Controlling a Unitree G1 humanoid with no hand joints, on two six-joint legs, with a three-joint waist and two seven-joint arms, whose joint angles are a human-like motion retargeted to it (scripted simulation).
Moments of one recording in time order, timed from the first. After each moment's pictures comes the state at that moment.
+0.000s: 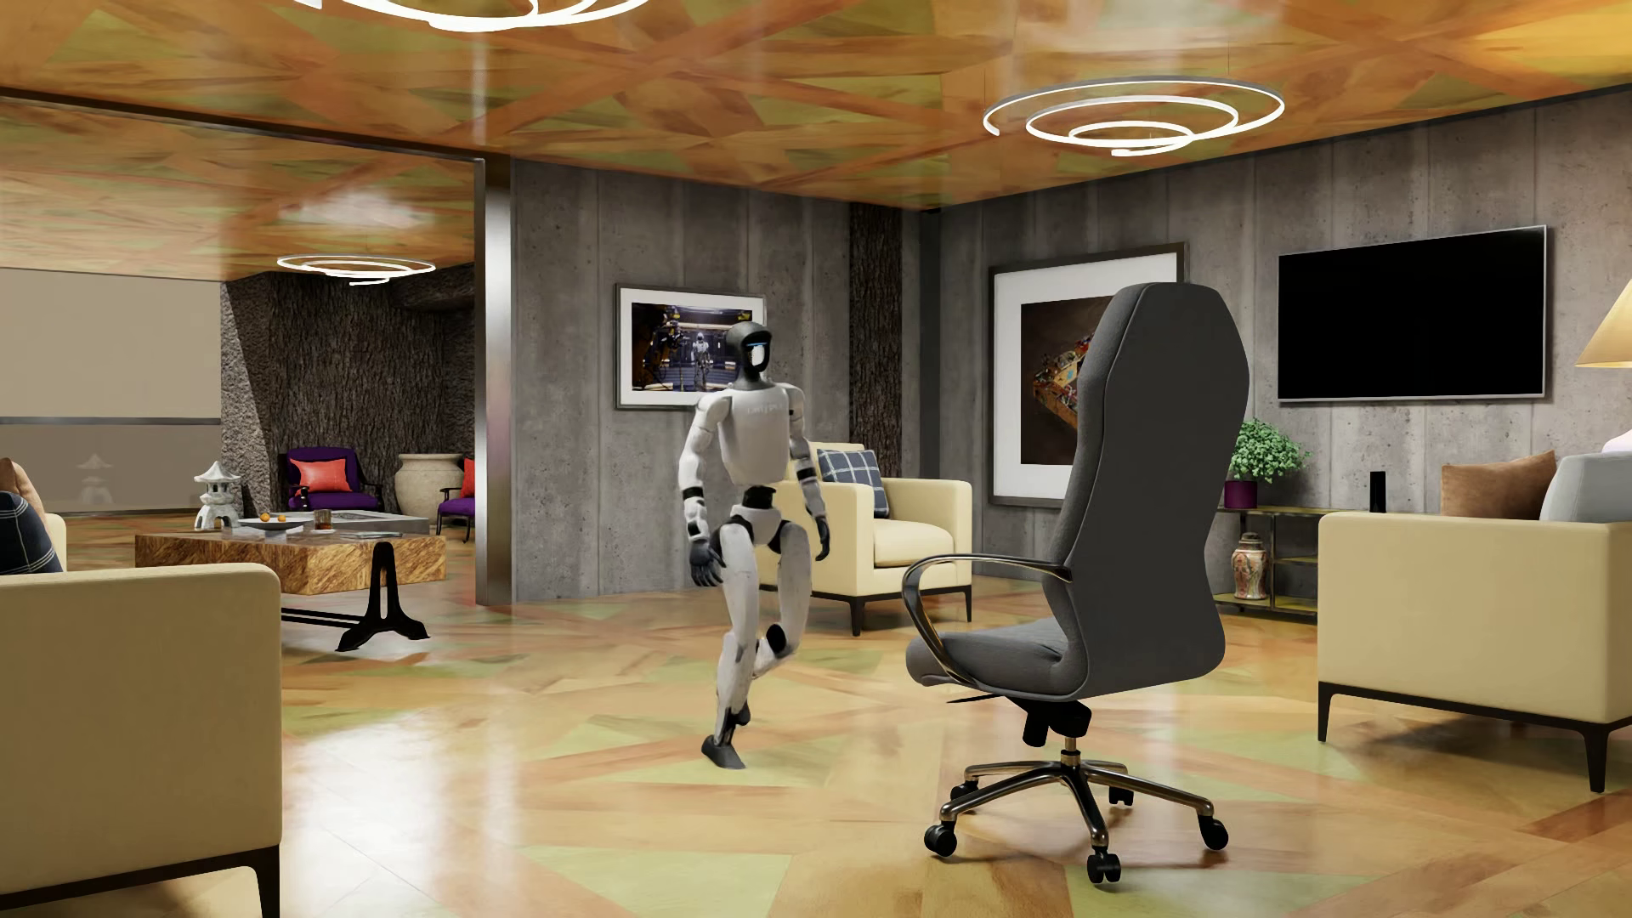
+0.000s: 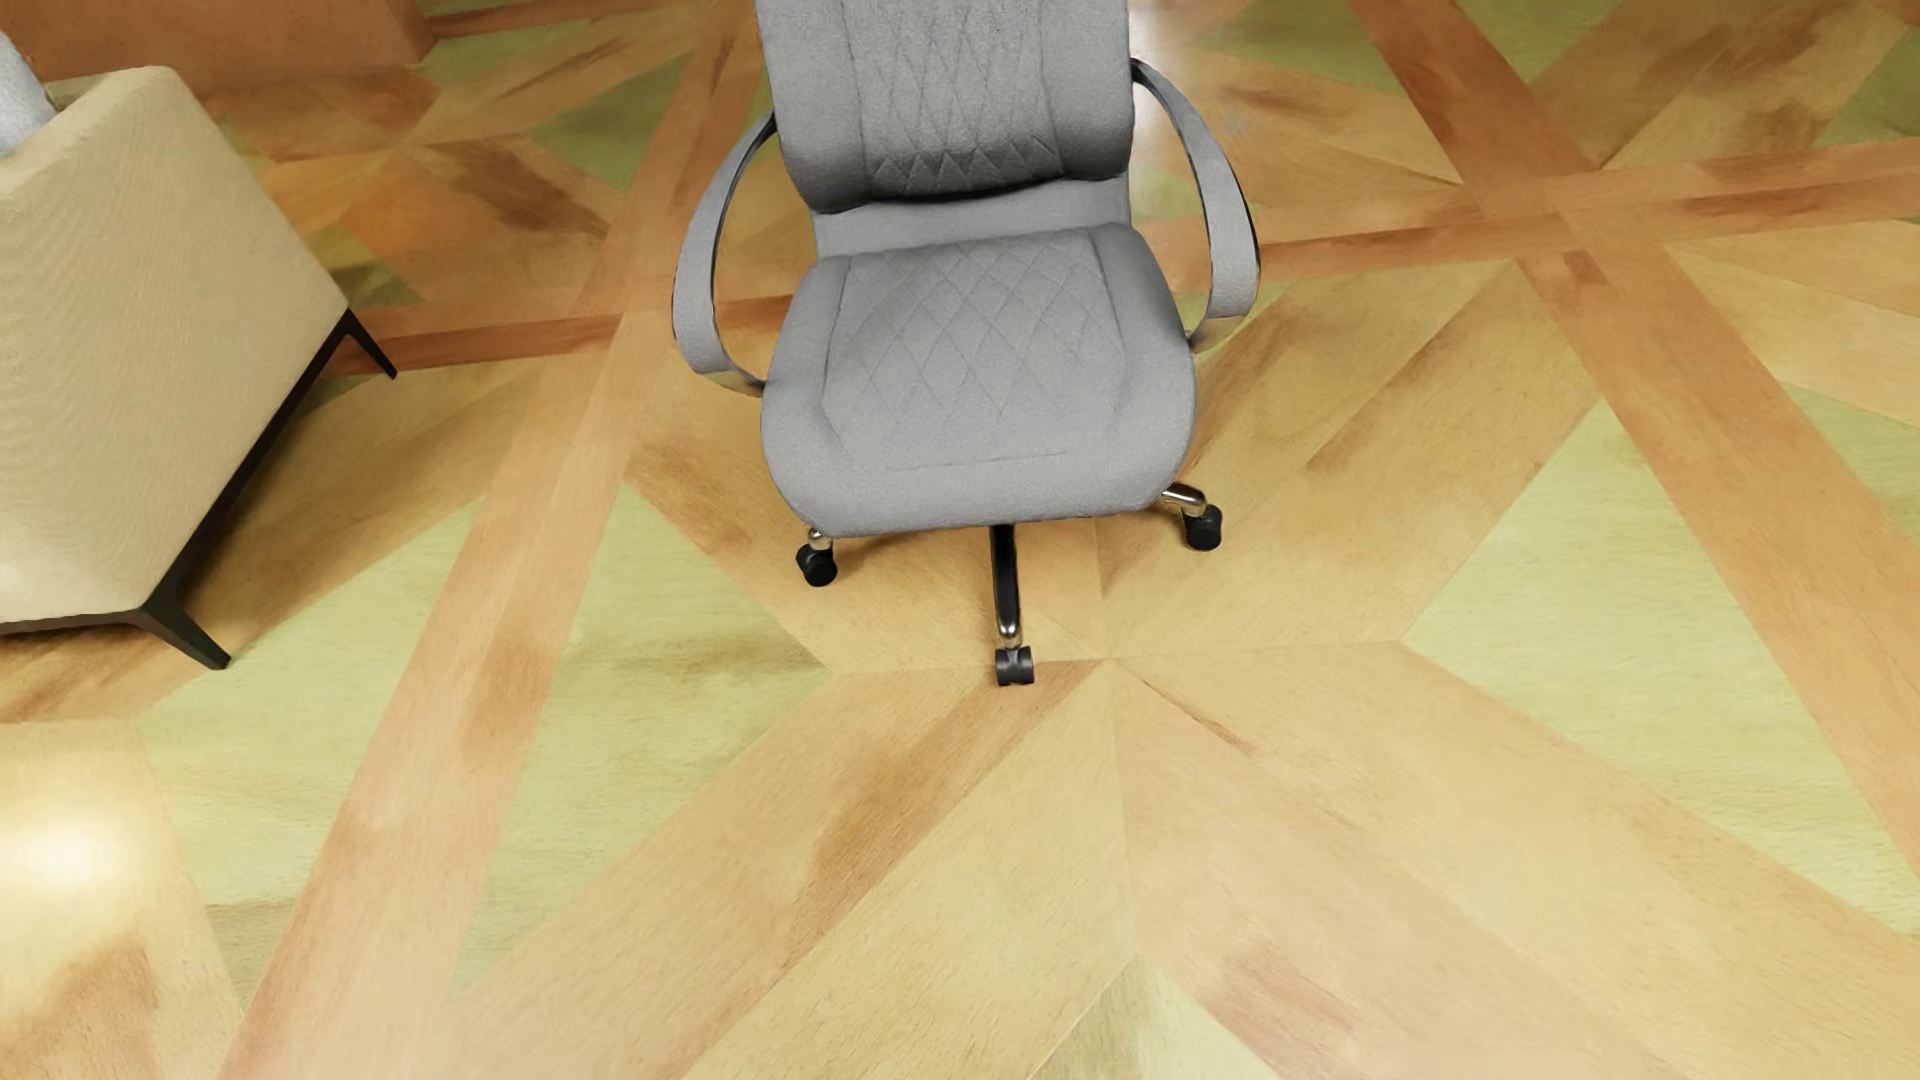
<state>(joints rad) -0.12 -0.41 -0.01 0.01 -0.05 0.13 0.00 0.00 -0.10 0.99 0.51 0.29 0.17 -0.05 0.04 0.33 -0.45 0.00 0.00 -0.51 0.34 0.79 0.96 0.00 0.00 0.00 0.00 0.00 0.00</state>
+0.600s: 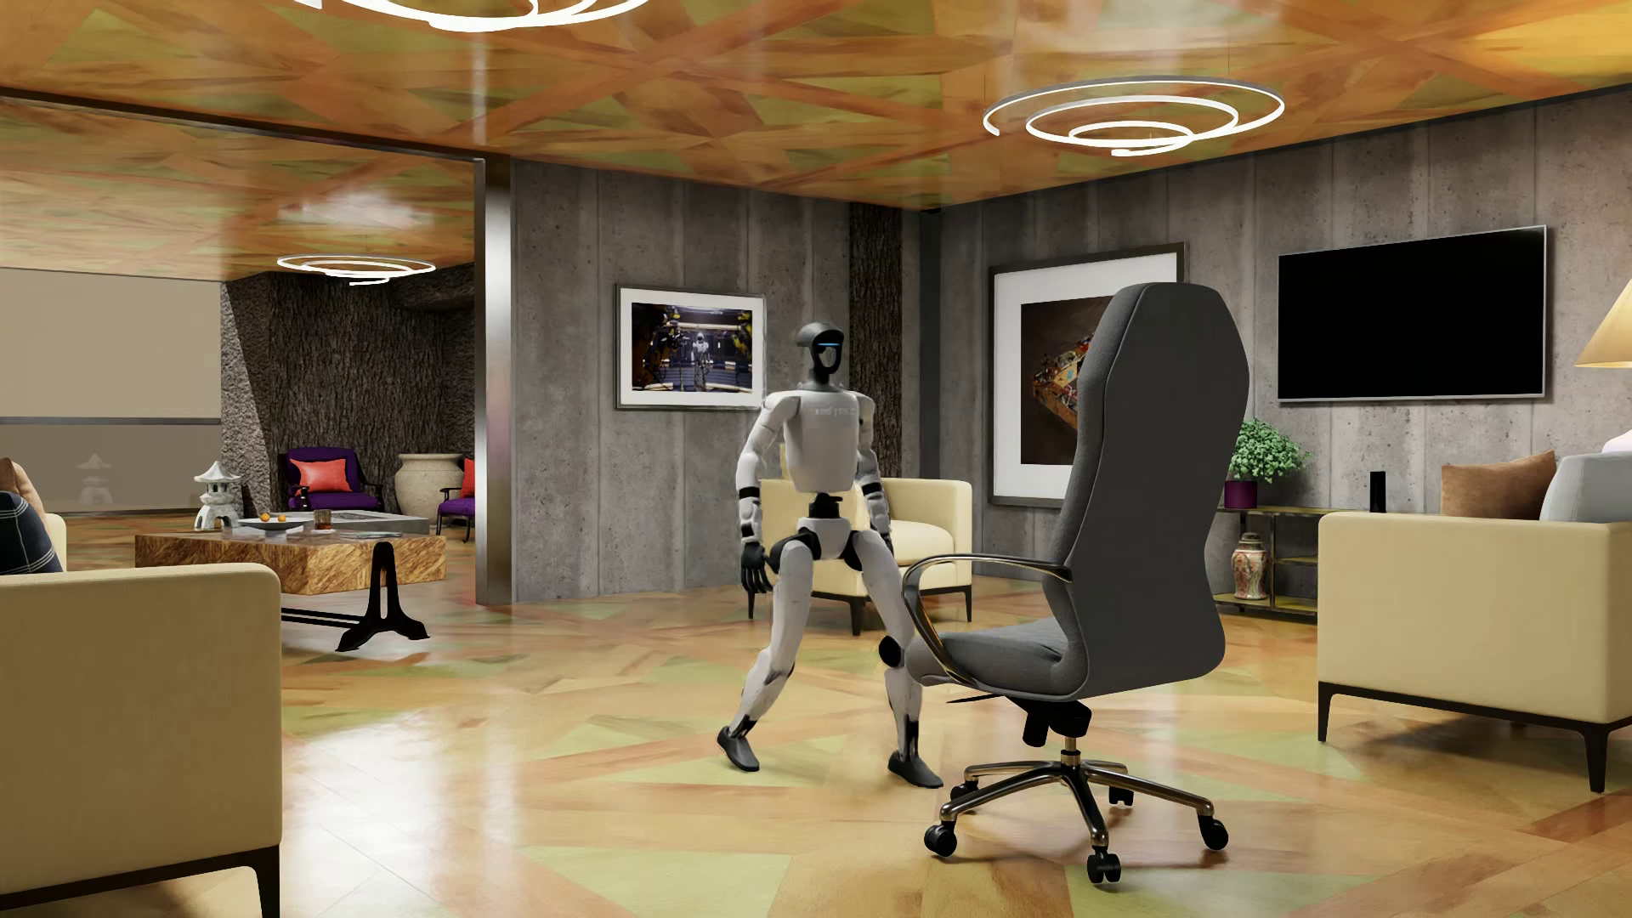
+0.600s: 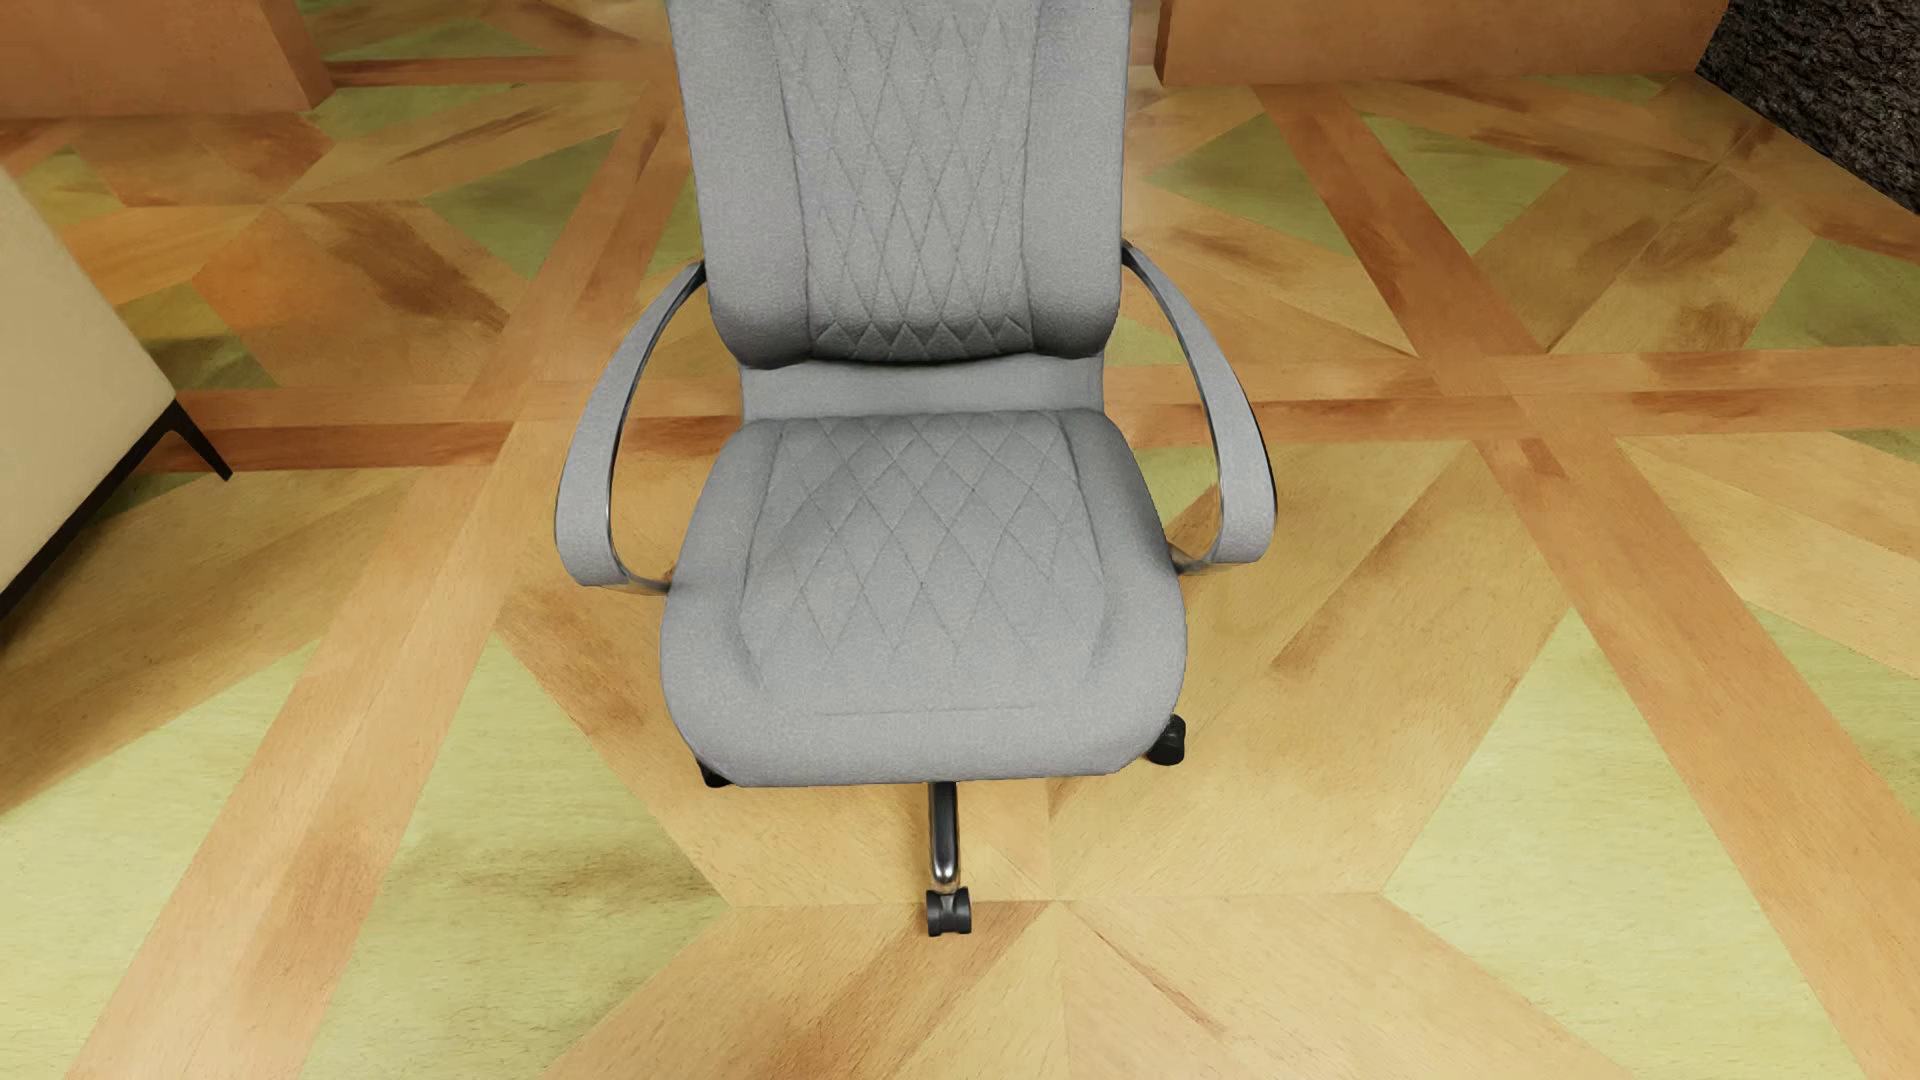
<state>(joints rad) -0.50 0.13 0.09 0.10 -0.07 0.03 0.00 0.00 -0.01 0.50 0.58 0.36 0.27 0.15 -0.40 0.37 -0.45 0.00 0.00 -0.51 0.35 0.78 0.93 0.00 0.00 0.00 0.00 0.00 0.00</state>
